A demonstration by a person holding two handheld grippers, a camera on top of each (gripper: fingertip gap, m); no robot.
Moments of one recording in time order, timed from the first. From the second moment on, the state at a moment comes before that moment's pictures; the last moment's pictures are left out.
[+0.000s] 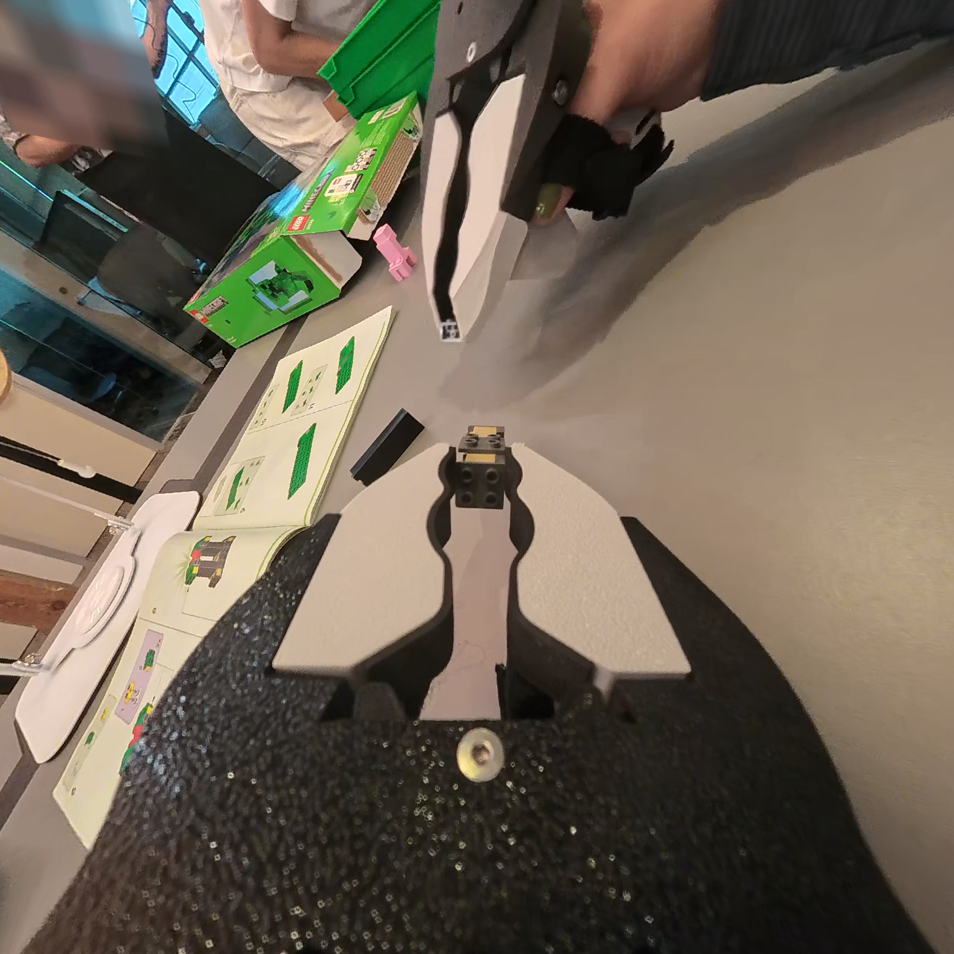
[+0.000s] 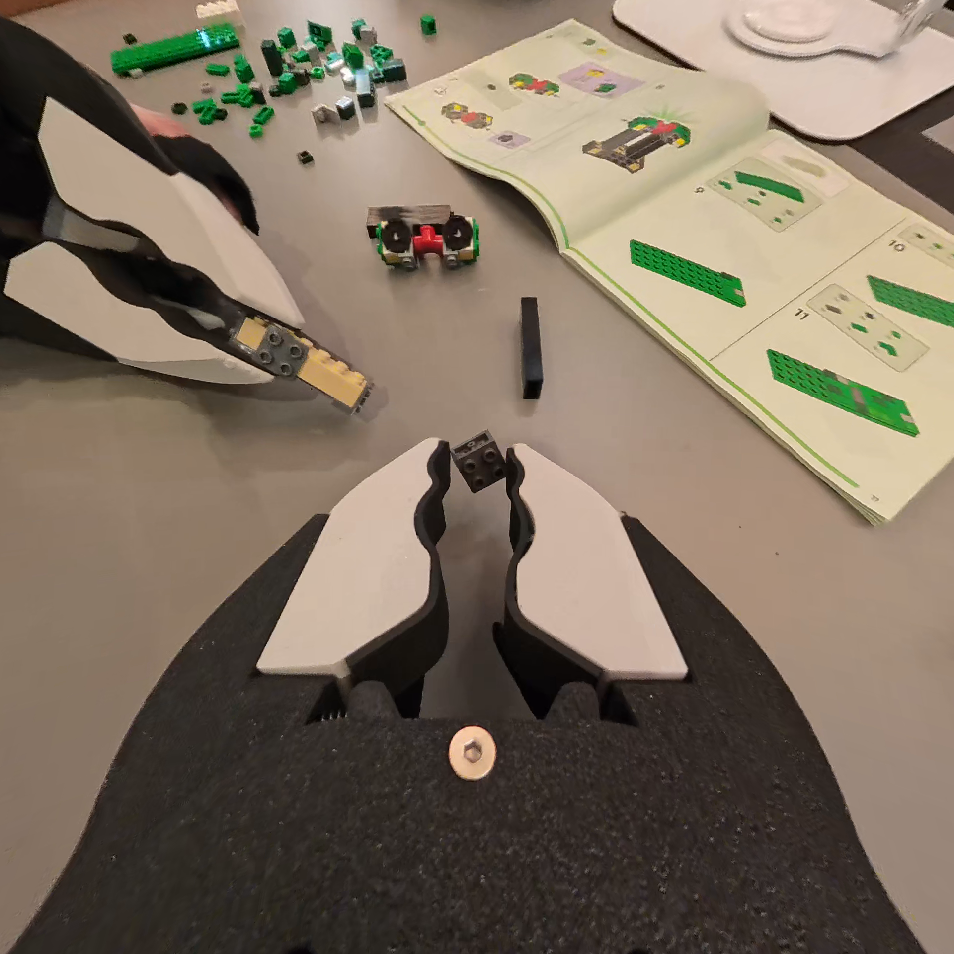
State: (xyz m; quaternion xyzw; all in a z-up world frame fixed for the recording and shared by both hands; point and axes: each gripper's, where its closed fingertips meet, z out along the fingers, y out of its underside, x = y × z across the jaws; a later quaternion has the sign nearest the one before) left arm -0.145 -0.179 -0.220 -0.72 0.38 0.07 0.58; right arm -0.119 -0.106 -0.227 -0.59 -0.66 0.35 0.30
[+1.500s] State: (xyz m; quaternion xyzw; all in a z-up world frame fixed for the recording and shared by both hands) left arm -0.144 -0.179 -0.215 -0.72 0.37 0.05 0.59; right arm -0.106 -0.101 -0.198 -0.49 -0.63 0.44 0.41
